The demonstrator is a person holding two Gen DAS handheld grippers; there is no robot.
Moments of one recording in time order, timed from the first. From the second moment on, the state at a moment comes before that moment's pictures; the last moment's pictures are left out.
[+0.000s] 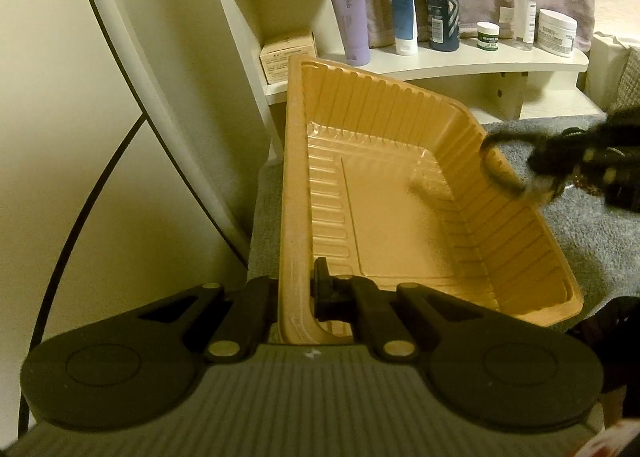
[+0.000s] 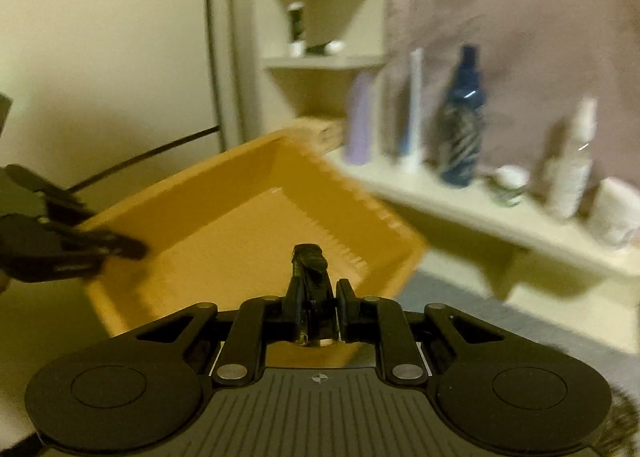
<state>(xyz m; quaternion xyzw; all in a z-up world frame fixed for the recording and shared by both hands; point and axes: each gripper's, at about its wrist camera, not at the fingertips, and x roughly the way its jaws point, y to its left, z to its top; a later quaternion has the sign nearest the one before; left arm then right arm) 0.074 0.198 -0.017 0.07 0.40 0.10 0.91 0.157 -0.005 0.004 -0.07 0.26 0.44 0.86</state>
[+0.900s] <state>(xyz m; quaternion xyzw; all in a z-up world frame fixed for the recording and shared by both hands) 0.074 0.198 -0.017 0.08 0.40 0.10 0.91 0.143 -0.066 -0.035 0.00 0.30 0.32 0.90</state>
